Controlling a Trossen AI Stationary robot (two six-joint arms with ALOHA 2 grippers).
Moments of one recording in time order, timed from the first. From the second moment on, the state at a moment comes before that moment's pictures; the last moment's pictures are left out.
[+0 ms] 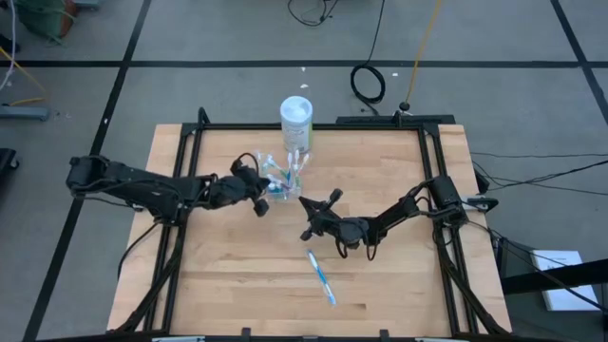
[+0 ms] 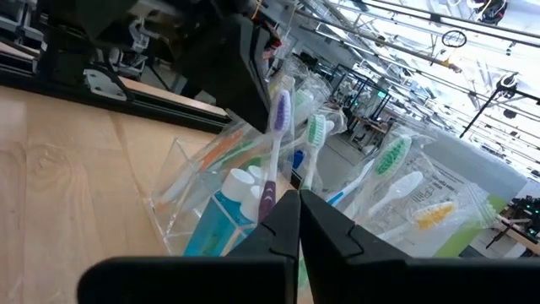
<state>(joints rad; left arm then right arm) -0.02 1.16 0.55 0.08 -0.50 -0.26 0.25 2.06 0.89 1.26 0.91 -0.51</state>
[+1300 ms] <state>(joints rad) 0.01 1.35 0.92 -0.14 -0.40 -0.15 0.18 2.07 0.97 1.07 0.92 -0.30</state>
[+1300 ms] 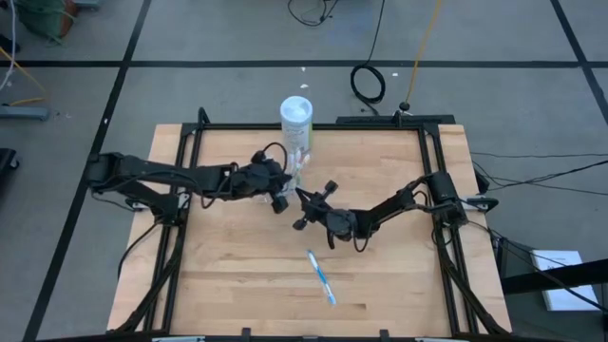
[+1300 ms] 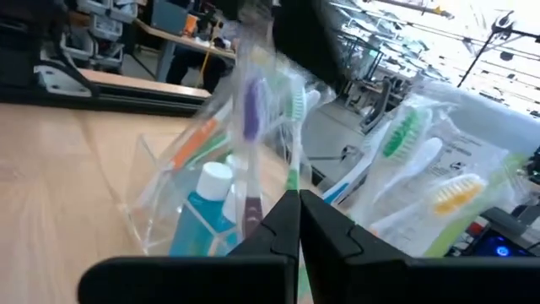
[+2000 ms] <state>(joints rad) -0.23 1.24 0.92 -0.21 -0.03 0.10 0.33 1.73 0.97 0.33 0.81 -0.08</state>
